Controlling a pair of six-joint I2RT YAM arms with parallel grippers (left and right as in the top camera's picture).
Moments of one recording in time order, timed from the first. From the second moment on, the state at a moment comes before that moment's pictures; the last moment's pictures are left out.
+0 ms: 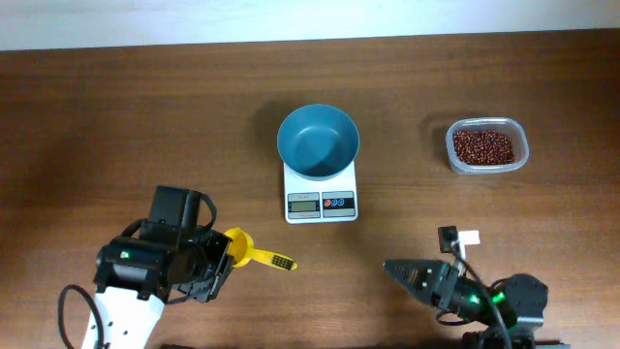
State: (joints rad) left arm -0.20 1.03 0.92 -1.21 0.26 -1.35; right arm -0.11 0.15 0.05 -0.02 -1.23 1.25
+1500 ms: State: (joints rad) left arm -0.20 1.03 0.92 -1.22 0.25 -1.58; right arm 0.58 1.06 0.91 -0.68 -0.70 0.67
